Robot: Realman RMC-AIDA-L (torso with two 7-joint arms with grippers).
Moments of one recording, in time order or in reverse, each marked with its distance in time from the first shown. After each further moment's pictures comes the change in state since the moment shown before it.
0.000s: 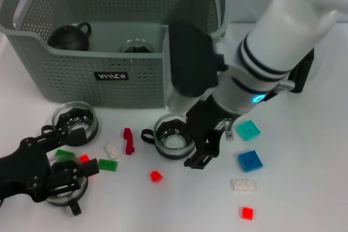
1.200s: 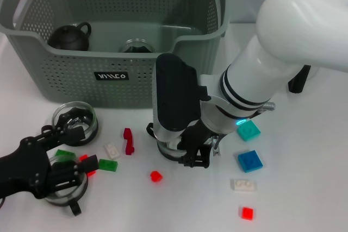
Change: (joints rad) left arm 0.003 -0.005 -0.015 -0.009 0.001 -0.034 -0.005; right arm 0.003 0.003 -0.217 0.115 0.047 0.240 0.049
